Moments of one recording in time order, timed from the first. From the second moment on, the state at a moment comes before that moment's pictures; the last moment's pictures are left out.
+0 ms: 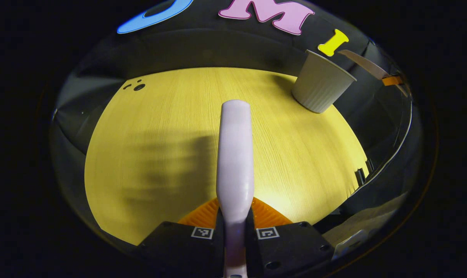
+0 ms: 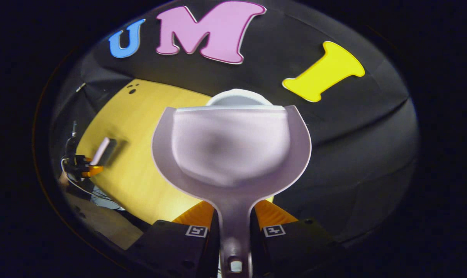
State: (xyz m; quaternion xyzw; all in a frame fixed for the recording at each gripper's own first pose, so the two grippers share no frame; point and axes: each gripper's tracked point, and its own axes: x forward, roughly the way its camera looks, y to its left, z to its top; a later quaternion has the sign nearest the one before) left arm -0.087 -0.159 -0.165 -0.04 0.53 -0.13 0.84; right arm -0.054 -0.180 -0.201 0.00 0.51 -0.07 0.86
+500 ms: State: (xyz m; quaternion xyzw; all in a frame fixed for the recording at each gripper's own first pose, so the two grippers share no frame) left arm -0.074 -0.159 -0.172 -0.02 0.53 -0.11 0.84; right arm -0.110 -0.021 -0.315 0.07 0.53 -0.02 0.85
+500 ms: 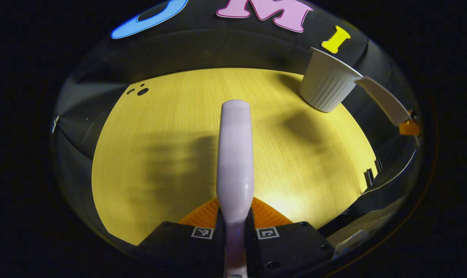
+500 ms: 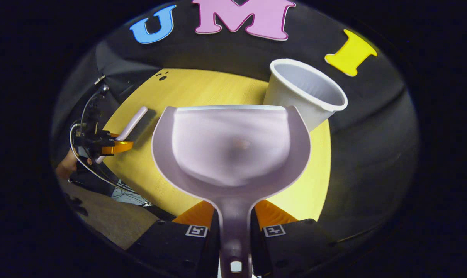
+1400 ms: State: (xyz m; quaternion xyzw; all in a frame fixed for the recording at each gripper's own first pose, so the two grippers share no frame) left arm -0.068 -0.146 -0.237 0.04 0.55 -0.10 0.83; right arm -0.110 0.038 -0.457 0.08 0.56 -0.02 0.83
